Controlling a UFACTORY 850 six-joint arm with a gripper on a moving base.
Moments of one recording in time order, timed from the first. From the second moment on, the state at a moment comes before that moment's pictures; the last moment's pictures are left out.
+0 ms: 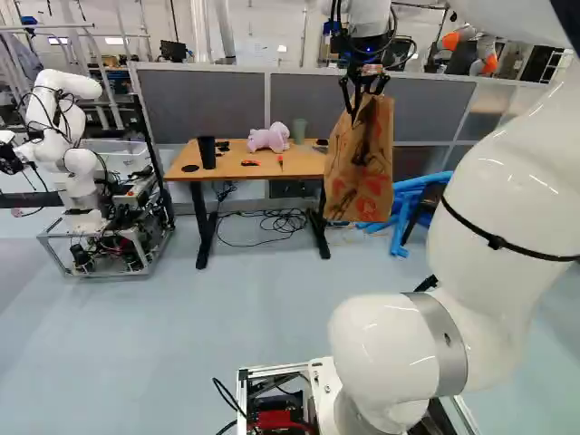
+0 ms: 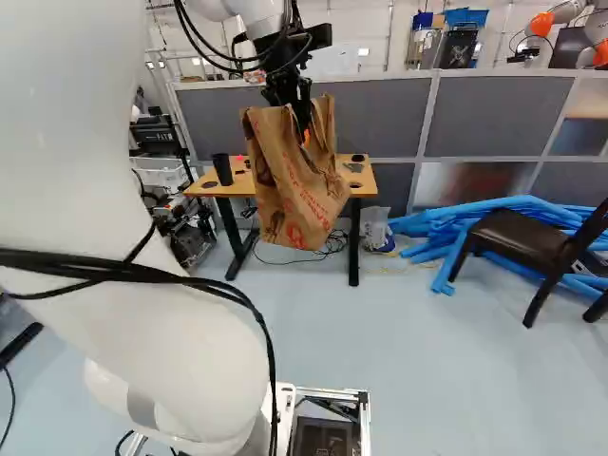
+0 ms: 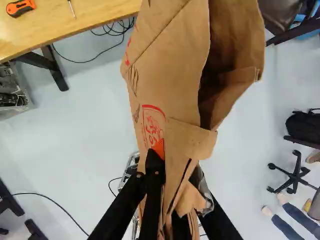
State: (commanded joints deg) arm -4.3 0.0 -80.0 -10.6 -70.9 16.9
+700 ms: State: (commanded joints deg) arm -4.3 0.0 -80.0 -10.6 -70.9 16.9
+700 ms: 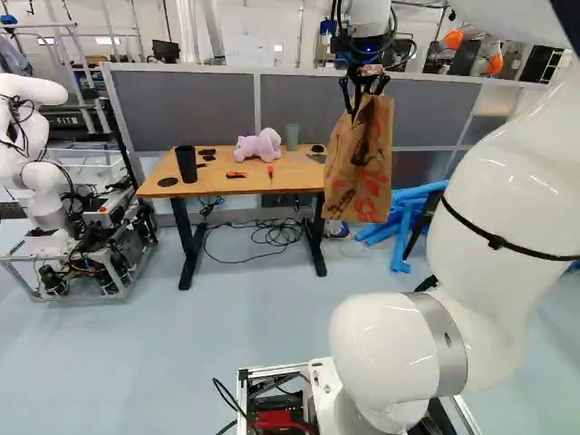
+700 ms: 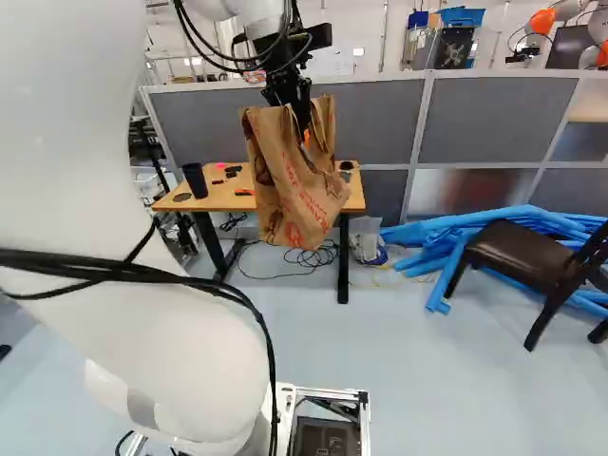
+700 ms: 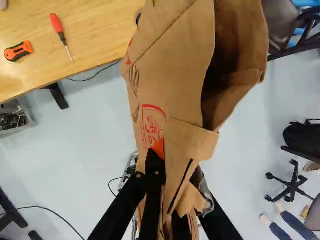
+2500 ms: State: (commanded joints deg) arm -4.3 0.0 -80.0 -10.6 -70.9 16.9
